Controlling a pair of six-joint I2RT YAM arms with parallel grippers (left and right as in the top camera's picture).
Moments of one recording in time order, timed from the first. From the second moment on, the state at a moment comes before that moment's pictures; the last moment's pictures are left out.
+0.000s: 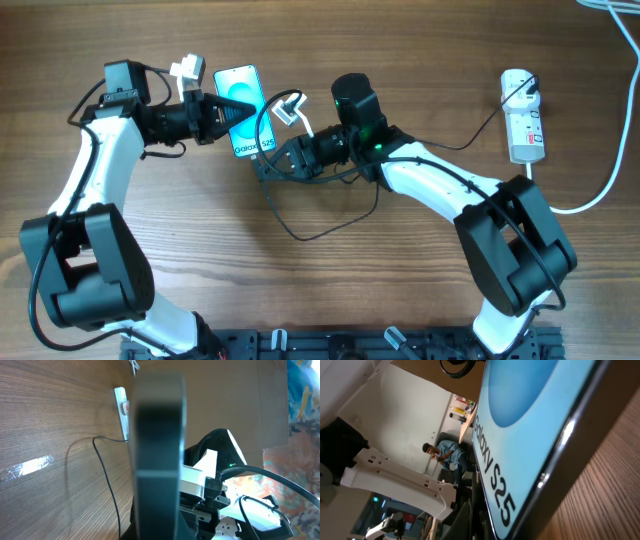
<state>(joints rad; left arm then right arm) 0.17 1.78 1.25 -0.73 1.44 -0.08 0.58 1.91 1.15 0.33 -1.31 0.72</state>
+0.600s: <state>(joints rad) 0.17 1.78 1.25 -0.71 1.42 -0.08 0.55 1.91 1.15 0.28 -1.33 0.68</state>
